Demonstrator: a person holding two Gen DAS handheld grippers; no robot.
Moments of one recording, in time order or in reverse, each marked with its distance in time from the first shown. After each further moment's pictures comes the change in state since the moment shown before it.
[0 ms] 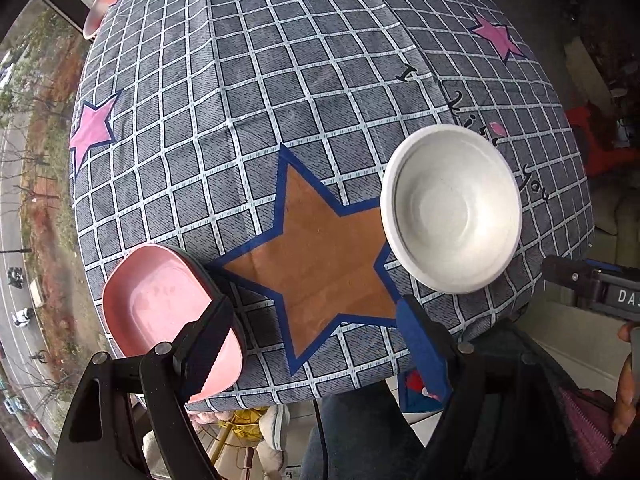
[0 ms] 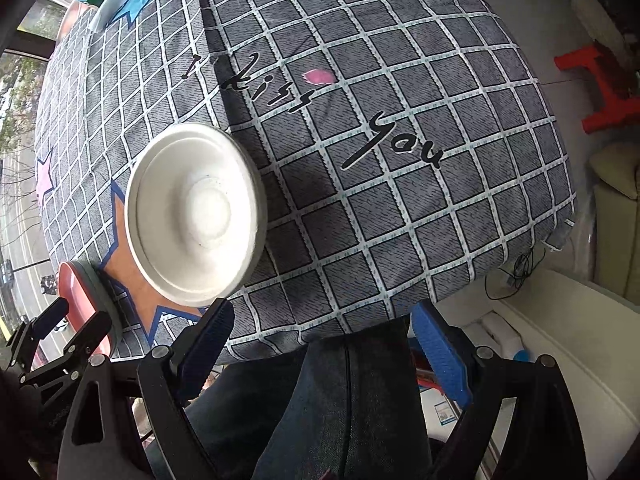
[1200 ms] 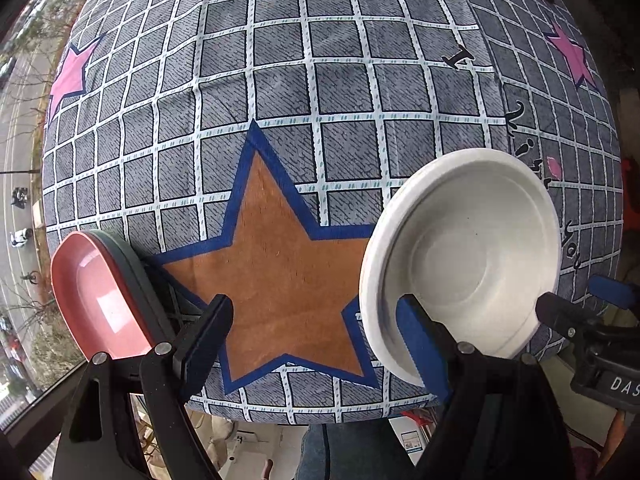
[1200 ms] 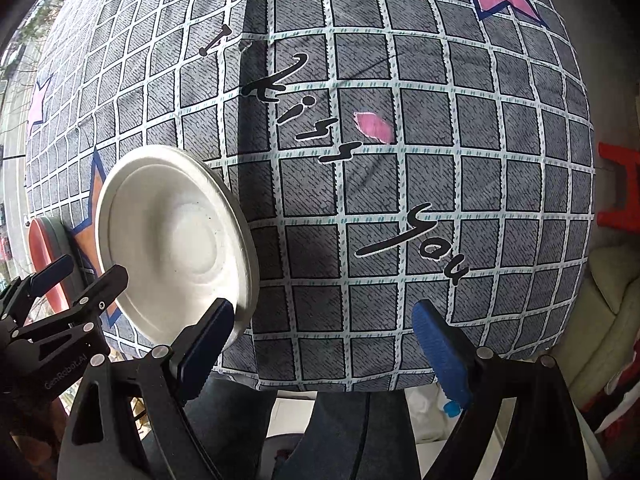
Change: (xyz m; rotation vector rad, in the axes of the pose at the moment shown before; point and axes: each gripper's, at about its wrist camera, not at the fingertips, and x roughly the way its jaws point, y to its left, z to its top) left arm 0.092 -0.033 0.041 -0.206 0.167 0.039; right arm 0.041 0.046 0.110 -0.333 0.124 -0.059
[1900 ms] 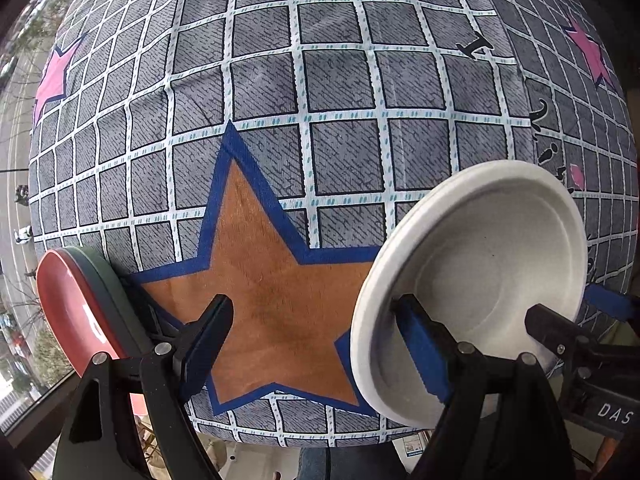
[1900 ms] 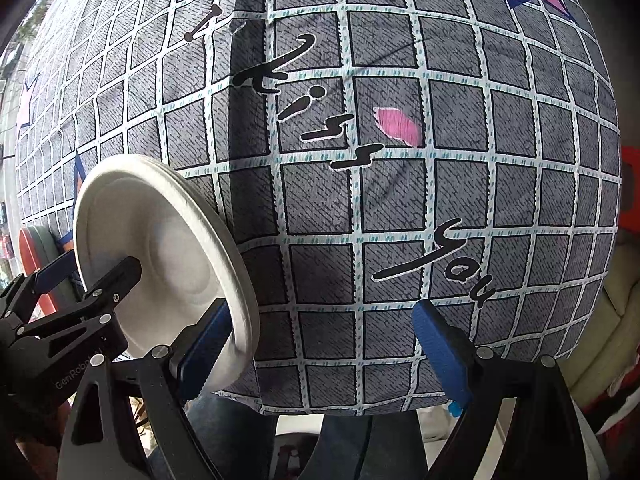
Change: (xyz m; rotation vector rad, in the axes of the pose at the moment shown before) left arm 0.074 -0.030 0.042 0.004 0.019 0.020; right arm 0.077 0.018 0.044 0.013 0.019 0.021
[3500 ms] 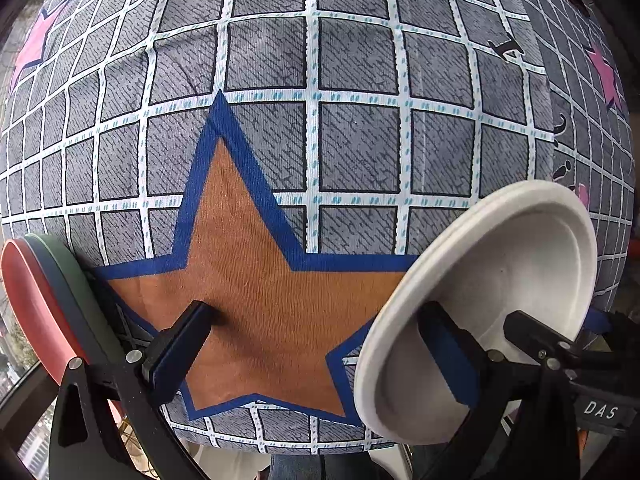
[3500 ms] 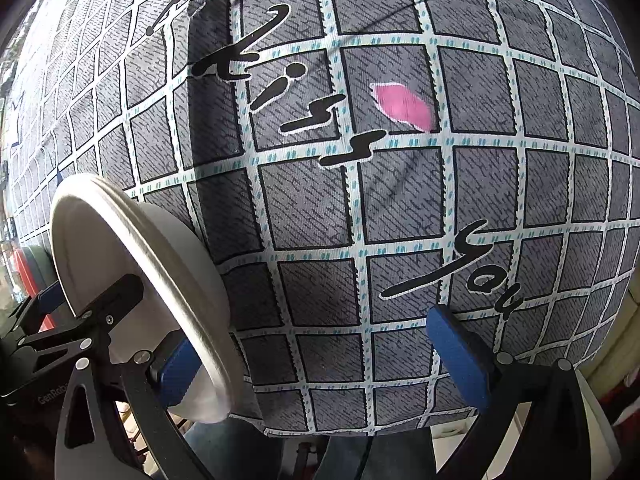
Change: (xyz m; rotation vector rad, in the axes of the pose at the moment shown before) left arm 0.045 0.007 0.010 -0.061 0.074 -0.104; right arm 0.064 0.013 0.031 0.041 0.042 0.059
